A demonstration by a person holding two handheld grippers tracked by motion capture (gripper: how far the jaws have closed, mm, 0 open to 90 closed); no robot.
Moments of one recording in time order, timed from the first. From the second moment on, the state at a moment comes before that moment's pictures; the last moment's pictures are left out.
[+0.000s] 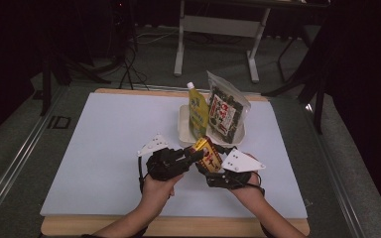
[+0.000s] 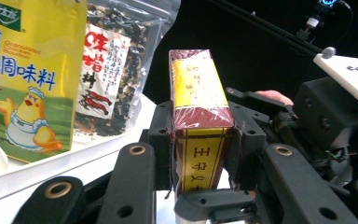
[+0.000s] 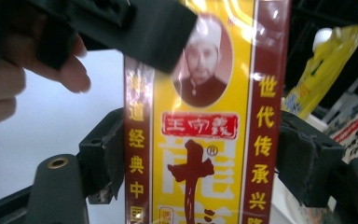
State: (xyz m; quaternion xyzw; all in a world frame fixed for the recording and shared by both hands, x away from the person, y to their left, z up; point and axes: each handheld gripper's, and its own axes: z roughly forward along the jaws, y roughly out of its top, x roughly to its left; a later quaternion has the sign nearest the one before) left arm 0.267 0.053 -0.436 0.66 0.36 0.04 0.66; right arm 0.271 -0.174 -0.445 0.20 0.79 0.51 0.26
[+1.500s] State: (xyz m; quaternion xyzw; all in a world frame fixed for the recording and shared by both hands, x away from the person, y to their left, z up) left arm 0.268 0.079 -0.409 0.64 0.38 0.07 0.66; right arm 0.277 -0.195 -0.464 0.24 0.82 0.45 0.25
